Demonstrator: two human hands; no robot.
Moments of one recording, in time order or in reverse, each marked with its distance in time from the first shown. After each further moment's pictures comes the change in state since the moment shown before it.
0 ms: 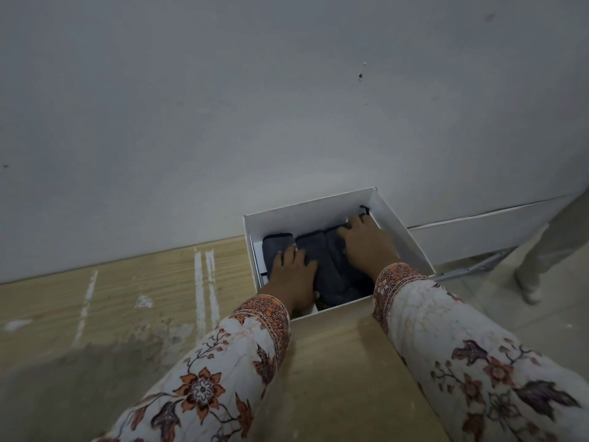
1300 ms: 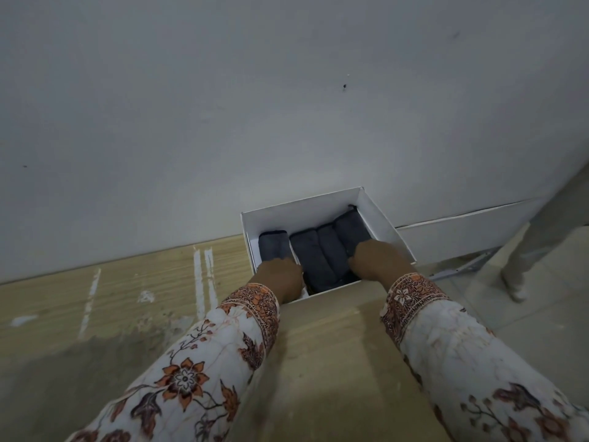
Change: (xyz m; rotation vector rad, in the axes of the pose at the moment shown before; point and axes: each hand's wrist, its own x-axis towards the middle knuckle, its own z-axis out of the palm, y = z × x) left_hand -0.030 0.001 -0.022 0.095 -0.071 -0.010; right_hand -0.051 0.007 -0.015 0.175 -0.272 0.223
